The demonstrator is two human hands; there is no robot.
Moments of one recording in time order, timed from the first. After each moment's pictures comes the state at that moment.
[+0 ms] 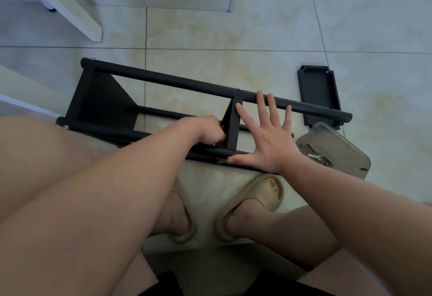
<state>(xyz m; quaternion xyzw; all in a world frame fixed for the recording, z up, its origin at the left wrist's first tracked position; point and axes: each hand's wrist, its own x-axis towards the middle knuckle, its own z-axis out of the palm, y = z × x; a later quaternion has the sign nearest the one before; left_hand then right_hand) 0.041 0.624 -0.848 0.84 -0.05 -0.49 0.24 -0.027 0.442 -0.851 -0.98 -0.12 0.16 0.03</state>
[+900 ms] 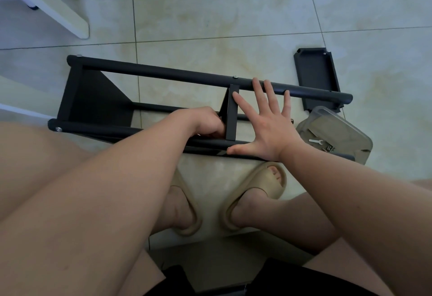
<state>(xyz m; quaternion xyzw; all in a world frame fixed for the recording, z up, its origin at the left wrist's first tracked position) 0.044 0.629 -0.860 0.79 -0.01 -0.52 0.31 -0.029 0.444 -0.851 -0.98 -0.11 0.15 0.05</state>
